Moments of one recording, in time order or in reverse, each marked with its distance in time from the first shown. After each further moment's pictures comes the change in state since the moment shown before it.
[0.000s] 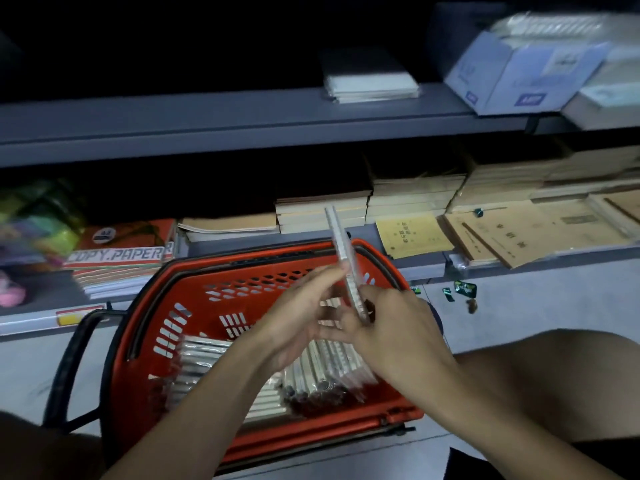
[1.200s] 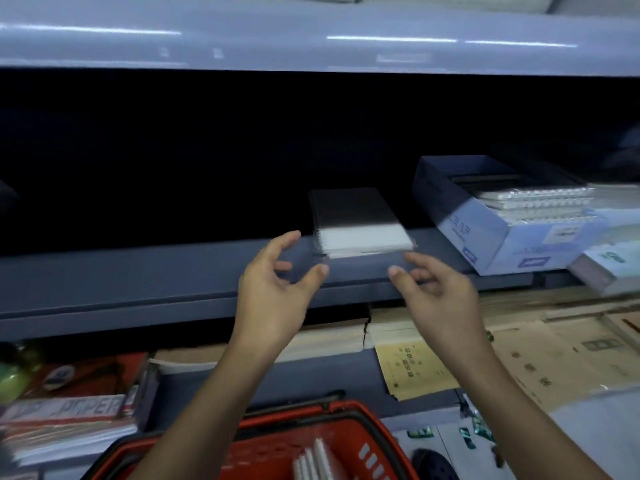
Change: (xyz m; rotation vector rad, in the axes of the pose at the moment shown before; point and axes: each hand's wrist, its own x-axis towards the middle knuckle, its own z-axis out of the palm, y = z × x) left_hand 0.104 0.197 -0.009 0.511 0.660 0.678; right_hand 0.212 0.022 -0.120 0.646 0.520 -0.005
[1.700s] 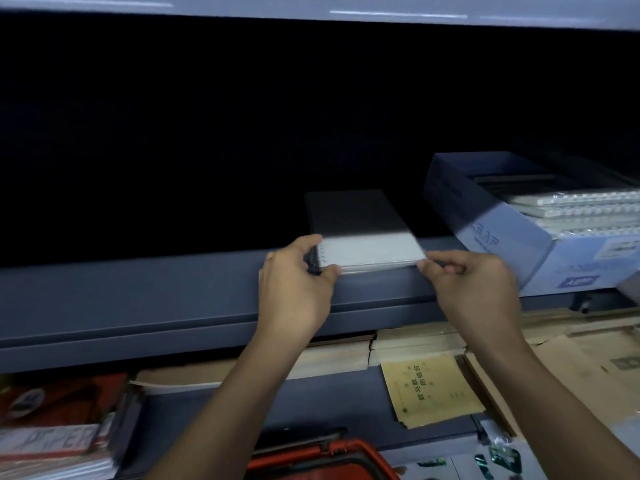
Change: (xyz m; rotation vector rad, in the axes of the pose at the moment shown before) left_hand 0.060 -0.014 0.050 0.223 -0.001 -0.018; right_hand 0.075 0.027 0.006 -0.226 0.145 0.057
